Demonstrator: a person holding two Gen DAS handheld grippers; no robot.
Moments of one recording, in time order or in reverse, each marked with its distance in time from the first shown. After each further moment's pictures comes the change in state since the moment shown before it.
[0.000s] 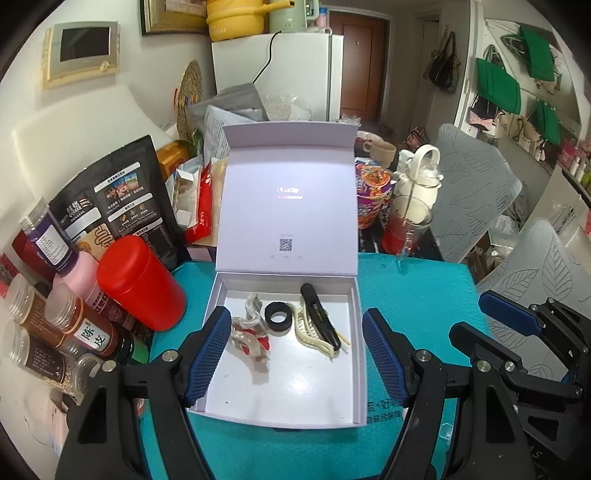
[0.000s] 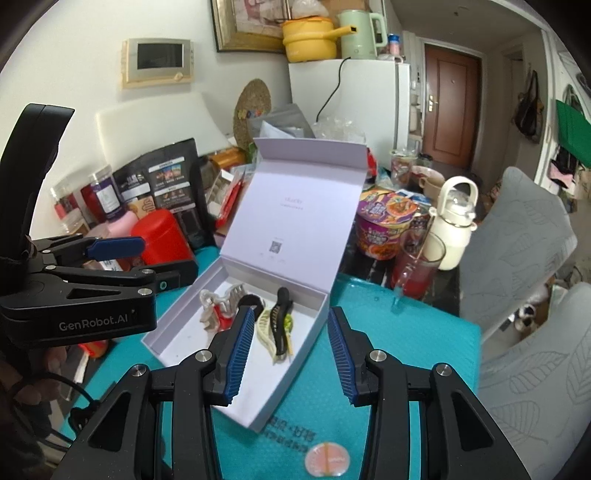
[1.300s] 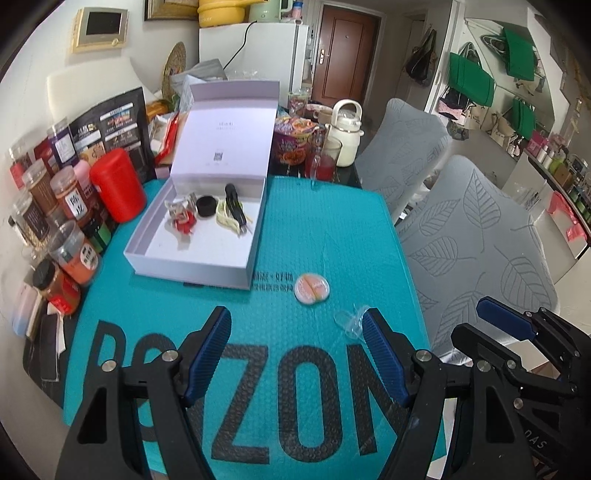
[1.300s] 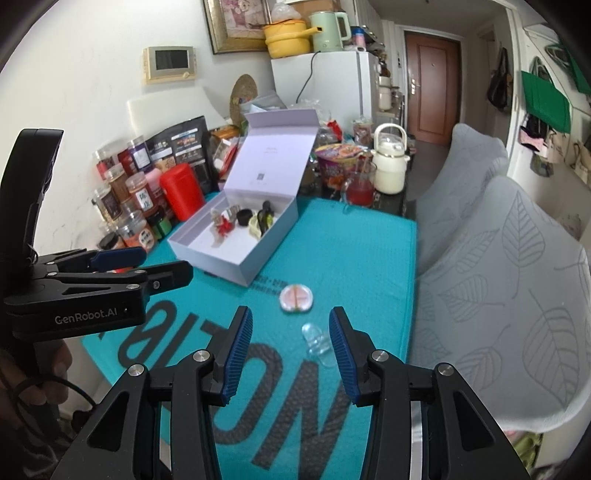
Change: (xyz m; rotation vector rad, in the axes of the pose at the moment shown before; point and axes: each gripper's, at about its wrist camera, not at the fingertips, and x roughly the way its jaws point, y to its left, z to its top) left arm -0.110 -0.118 -0.160 -0.066 0.060 -0.083; right arm -0.173 -0.039 -0.160 0.050 0.062 -0.001
